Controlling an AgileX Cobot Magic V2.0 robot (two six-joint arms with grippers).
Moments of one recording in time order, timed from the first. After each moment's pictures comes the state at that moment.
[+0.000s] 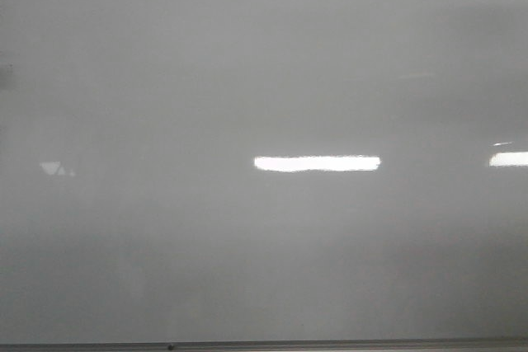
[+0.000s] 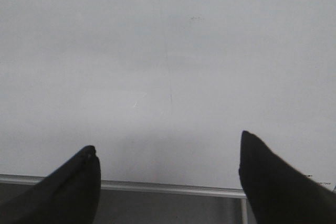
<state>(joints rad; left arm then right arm) 0.02 1.46 -0.85 0.07 0.20 -0.06 0.00 0.76 -0.65 0.05 0.61 -0.03</state>
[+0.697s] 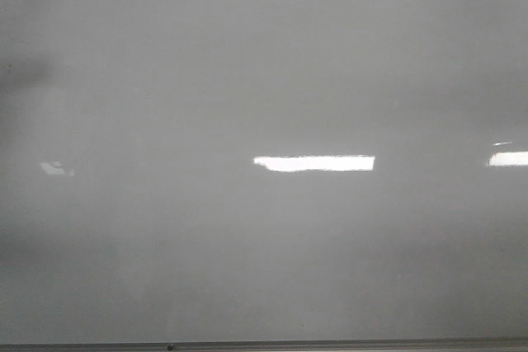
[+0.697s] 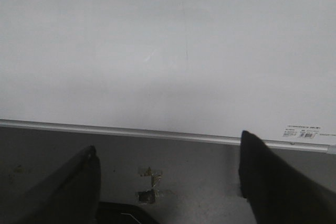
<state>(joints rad) -0.31 1.24 -1.11 0.05 0.95 0.17 0.00 0.81 -0.81 0.09 0.92 -0.05</state>
